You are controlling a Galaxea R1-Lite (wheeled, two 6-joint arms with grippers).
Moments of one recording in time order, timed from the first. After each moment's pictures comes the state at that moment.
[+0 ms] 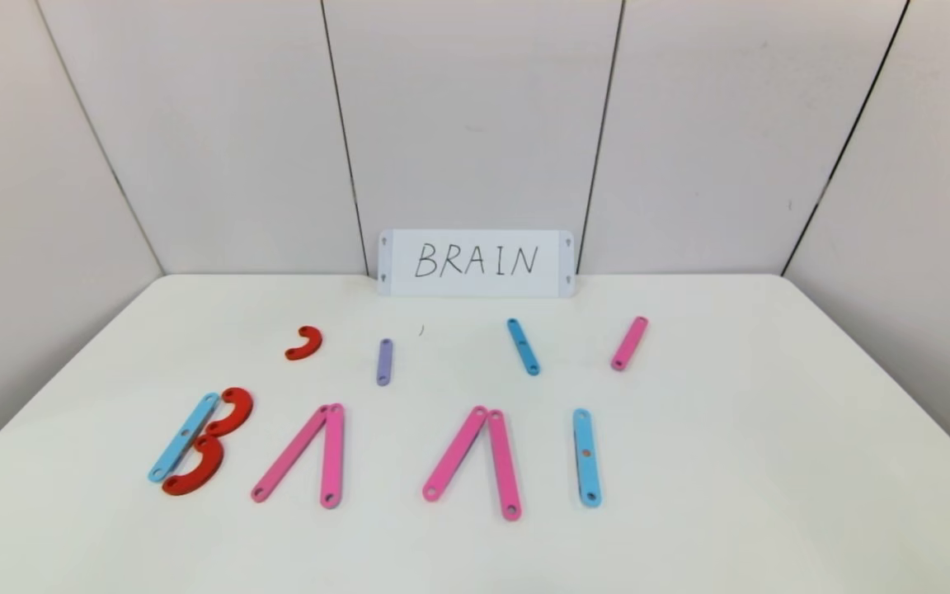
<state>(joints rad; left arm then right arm) 0.00 0.12 -0.24 0.06 -0.09 0.09 0.00 0.17 -0.34 0.18 -0.01 -0.07</state>
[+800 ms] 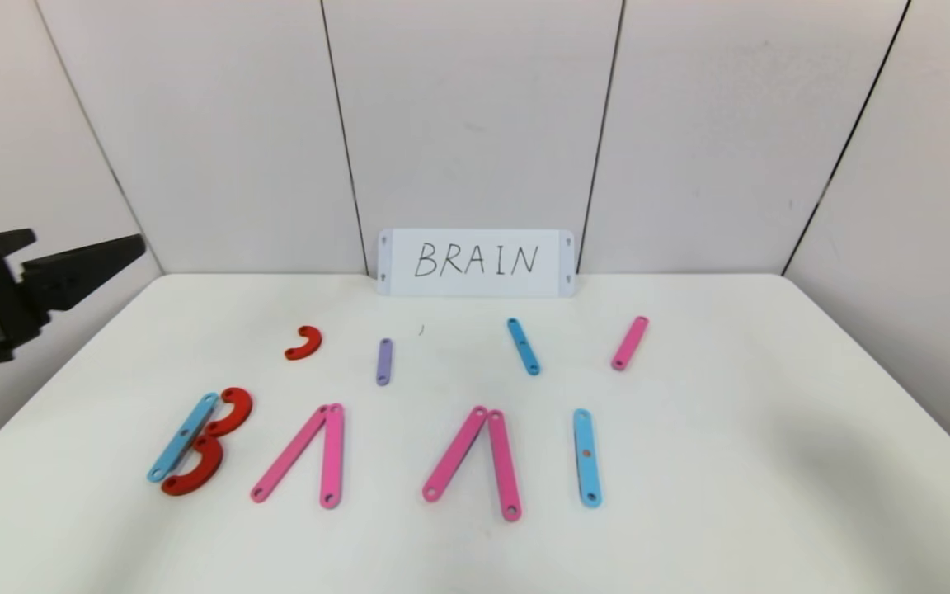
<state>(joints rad) -0.02 1.10 -0.75 -0.32 -0.15 -0.03 -0.01 1.09 -1.09 0.20 -0.01 -0.01</state>
